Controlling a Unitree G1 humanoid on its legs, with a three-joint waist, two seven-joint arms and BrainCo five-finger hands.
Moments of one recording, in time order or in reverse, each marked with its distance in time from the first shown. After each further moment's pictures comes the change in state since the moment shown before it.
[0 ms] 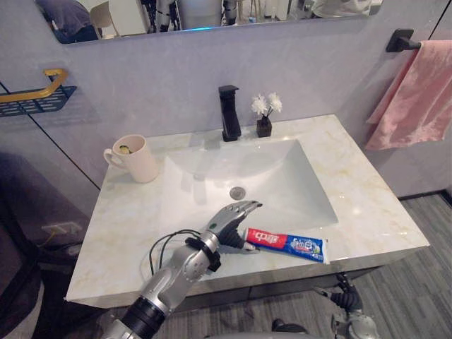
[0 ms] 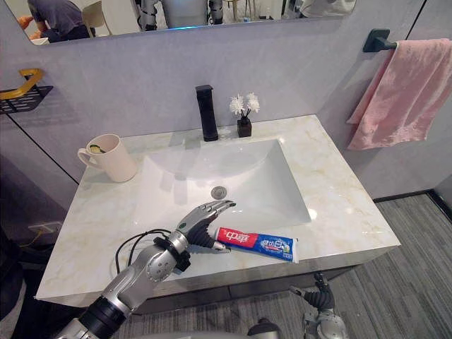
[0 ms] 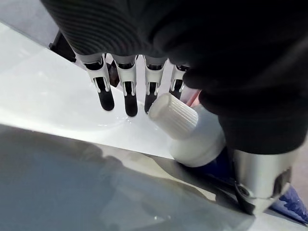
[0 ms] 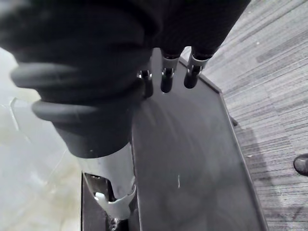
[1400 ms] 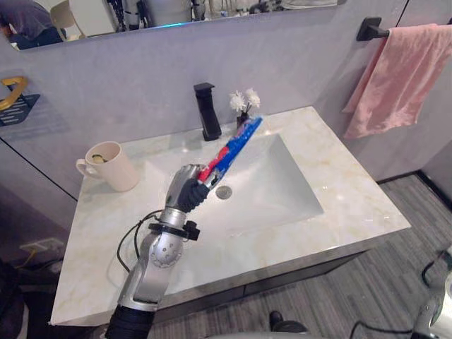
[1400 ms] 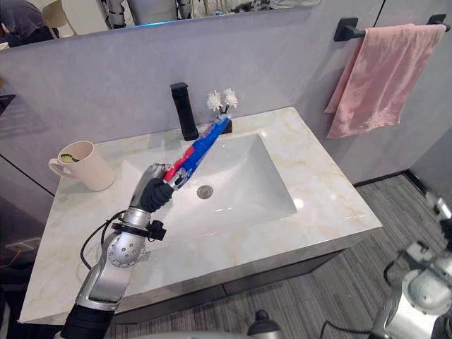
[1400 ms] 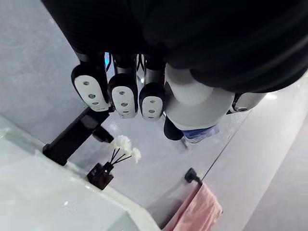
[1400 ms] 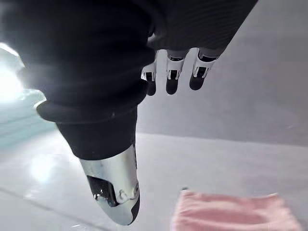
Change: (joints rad) left arm 0.094 -0.110 0.352 -0.351 -0.154 0.066 0.109; right arm -0.175 -0.039 -0.533 -1.046 0.090 -0.030 -0.257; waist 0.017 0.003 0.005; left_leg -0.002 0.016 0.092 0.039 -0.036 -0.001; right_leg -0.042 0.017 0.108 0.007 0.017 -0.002
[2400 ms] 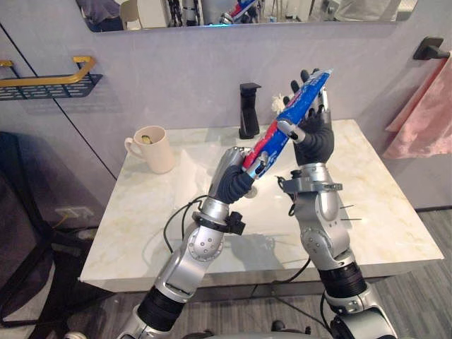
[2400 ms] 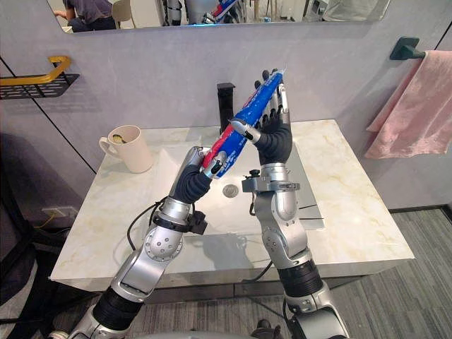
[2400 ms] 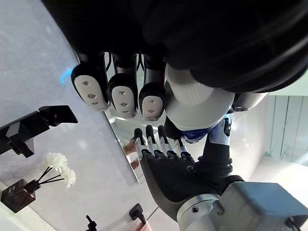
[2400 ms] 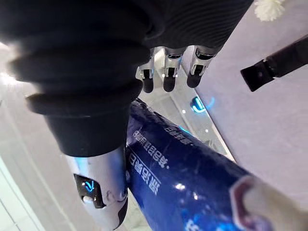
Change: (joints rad) left arm -0.170 -0.078 -0.311 0.015 -0.118 0.034 0.169; right arm -0.404 0.116 0.950 0.197 0.487 -0.019 0.121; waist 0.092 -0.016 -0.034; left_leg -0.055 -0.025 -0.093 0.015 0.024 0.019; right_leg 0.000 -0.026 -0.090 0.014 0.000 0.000
